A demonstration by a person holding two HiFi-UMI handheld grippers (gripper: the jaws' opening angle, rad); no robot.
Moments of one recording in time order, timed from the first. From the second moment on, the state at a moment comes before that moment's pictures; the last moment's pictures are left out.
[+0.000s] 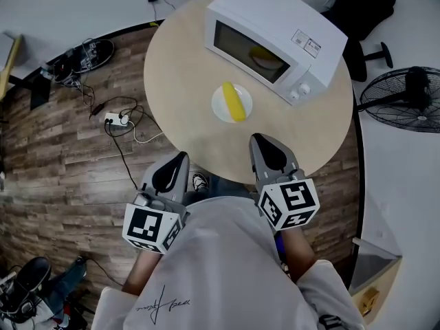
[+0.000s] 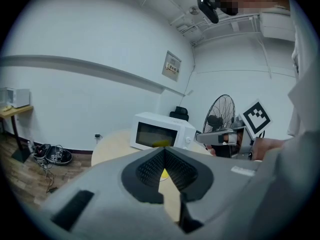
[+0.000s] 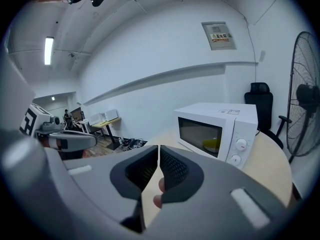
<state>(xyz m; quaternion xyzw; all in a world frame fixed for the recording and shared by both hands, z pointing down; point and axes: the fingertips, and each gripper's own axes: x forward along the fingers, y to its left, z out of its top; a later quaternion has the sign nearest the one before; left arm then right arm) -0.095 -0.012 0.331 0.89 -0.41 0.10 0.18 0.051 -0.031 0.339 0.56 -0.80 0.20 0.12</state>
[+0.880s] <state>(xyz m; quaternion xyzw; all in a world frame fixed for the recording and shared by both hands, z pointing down) -0.085 -0.031 0.339 0.88 -0.42 0.11 0.19 0.067 -0.082 0.369 0.53 -0.80 0.22 0.15</state>
